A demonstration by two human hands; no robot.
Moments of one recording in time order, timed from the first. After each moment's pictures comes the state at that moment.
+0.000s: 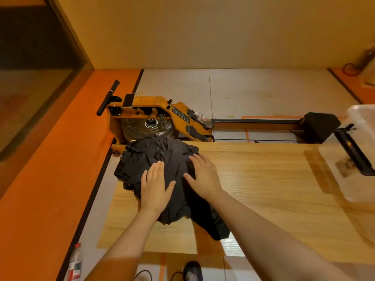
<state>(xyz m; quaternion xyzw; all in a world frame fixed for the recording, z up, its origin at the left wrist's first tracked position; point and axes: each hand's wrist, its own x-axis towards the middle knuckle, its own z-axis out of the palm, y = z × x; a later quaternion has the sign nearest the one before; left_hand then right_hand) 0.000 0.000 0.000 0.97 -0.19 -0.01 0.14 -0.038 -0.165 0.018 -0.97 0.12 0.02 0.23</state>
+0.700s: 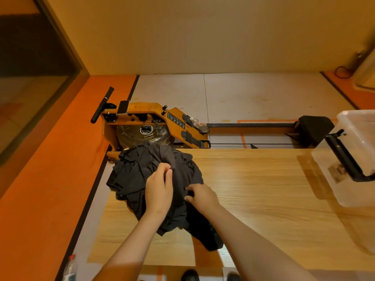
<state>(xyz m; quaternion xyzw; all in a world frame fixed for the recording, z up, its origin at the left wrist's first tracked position) -0.006 -0.043 0.046 0.90 -0.15 0.03 0.40 -0.050 -0.174 0.004 -0.93 0.17 0.17 0.28</state>
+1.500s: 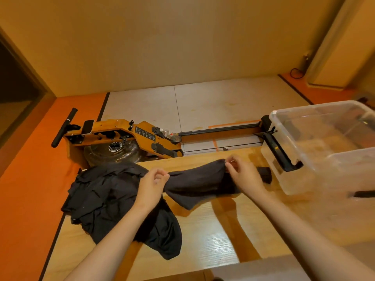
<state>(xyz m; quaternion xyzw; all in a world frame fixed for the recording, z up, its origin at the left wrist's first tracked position) -0.036 -0.155 0.079 0.84 -0.18 -0.16 0.48 -0.170 -0.386 0.086 -0.89 0.28 -0.14 0.33</state>
